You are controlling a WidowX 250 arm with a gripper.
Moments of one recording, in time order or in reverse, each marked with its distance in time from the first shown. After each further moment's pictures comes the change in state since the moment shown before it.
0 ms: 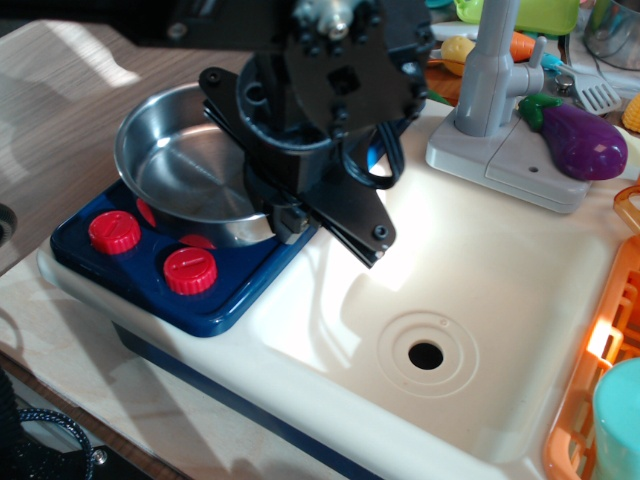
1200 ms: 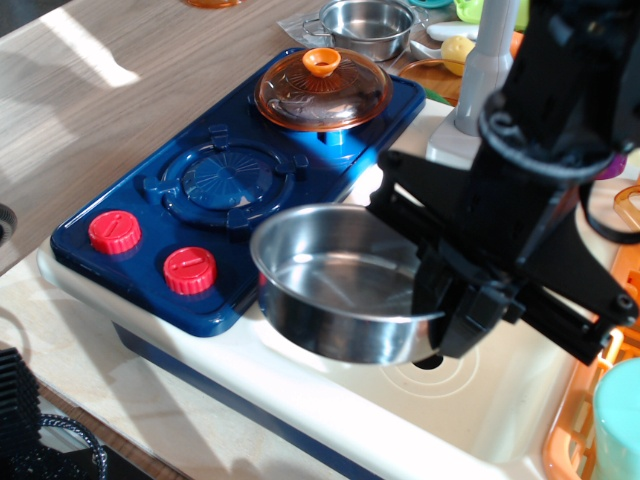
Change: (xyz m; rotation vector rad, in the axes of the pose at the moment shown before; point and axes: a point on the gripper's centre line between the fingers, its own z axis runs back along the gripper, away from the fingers) arm 0.006 -0.082 0.036 -0.181 0.358 0.046
